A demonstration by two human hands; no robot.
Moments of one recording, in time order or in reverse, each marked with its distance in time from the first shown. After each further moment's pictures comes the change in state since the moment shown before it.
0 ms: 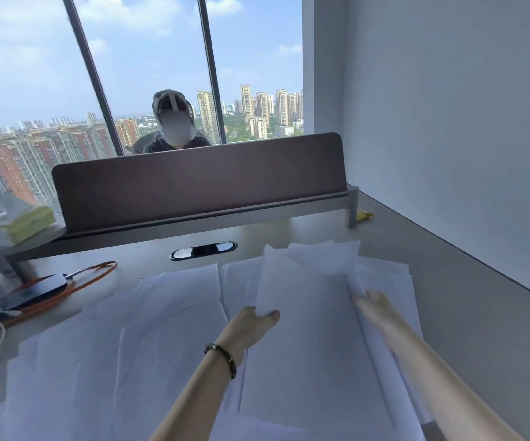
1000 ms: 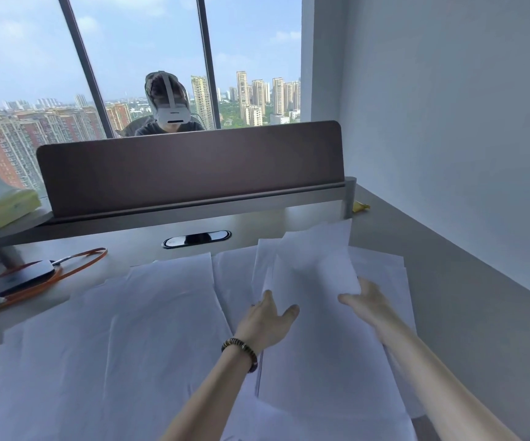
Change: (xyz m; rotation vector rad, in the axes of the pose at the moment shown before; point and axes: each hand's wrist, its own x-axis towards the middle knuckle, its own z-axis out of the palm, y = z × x) left_hand 0.002 0.010 0.036 0.494 -0.046 0.116; right_hand -0.026 -0.010 -0.001 -0.039 -0.015 -0.111
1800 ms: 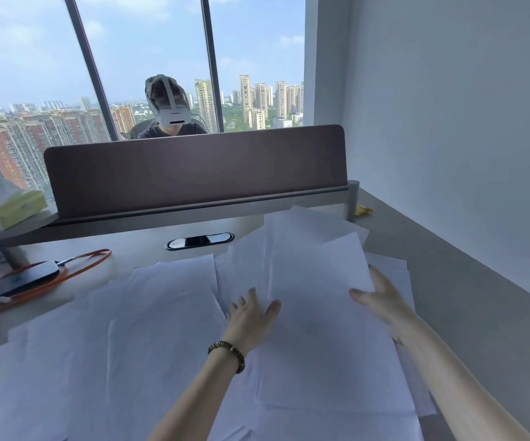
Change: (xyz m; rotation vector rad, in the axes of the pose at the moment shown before) left_hand 0.011 -0.027 -0.007 -0.074 0.121 -0.040; right_hand -0.007 -0.007 -0.024 0.244 -0.083 -0.088
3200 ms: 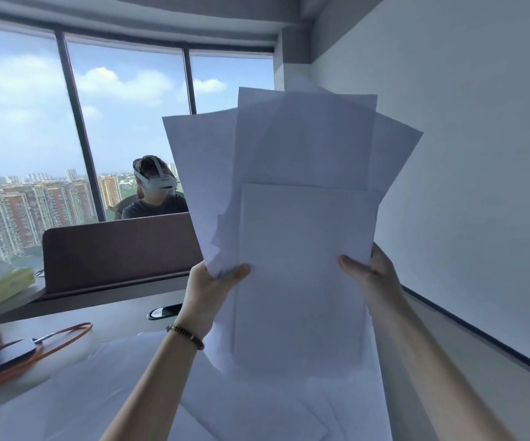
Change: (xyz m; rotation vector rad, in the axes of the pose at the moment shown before) left_hand -0.043 0.100 -0.126 -0.973 0.300 0.640; right_hand -0.065 -0.144 -0.051 0.413 0.172 -0.597
